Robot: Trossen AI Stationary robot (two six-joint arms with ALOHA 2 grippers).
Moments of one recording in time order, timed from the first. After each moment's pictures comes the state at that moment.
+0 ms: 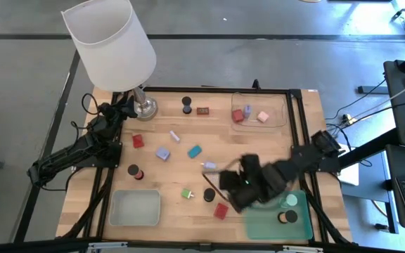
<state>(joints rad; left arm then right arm) 0.56 0.02 0.01 0.09 -0.71 -0.56 0.59 1.91 2.03 -1.57 0.37 2.13</state>
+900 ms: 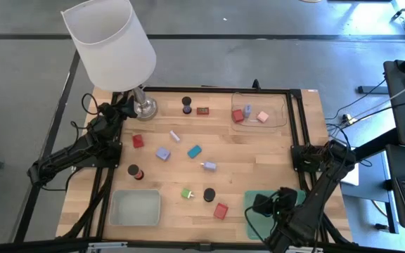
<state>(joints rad) 0.56 0.02 0.01 0.09 -0.71 -0.56 0.97 1.90 1.64 -1.55 0.20 2.88</state>
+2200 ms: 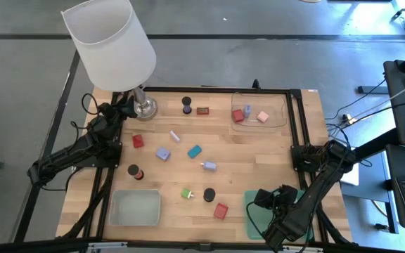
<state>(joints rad) 0.56 0.02 0.01 0.09 -0.71 -0.56 0.96 1.90 1.44 -1.46 0.14 2.95</state>
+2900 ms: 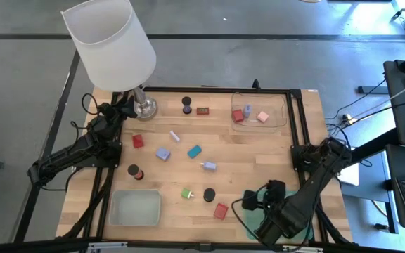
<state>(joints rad) 0.56 0.02 0.01 0.09 -0.71 -0.56 0.85 1.90 1.80 -1.57 0.28 2.64</state>
